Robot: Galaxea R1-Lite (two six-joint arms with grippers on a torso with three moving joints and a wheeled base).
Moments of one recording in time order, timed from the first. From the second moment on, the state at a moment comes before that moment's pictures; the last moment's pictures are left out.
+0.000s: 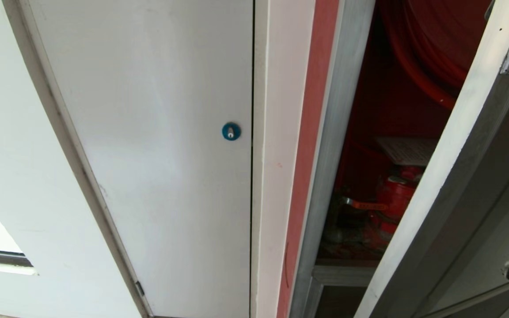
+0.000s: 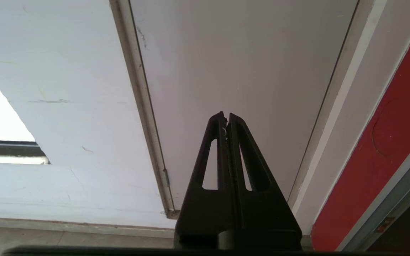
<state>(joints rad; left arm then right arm) 0.00 0.00 0.00 -0.02 0.00 0.01 0.10 0.83 -0.68 -0.01 0.95 0.09</state>
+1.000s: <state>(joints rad) 0.00 0.00 0.00 -0.02 0.00 0.01 0.19 1.08 -0.77 -0.18 0.77 0.08</state>
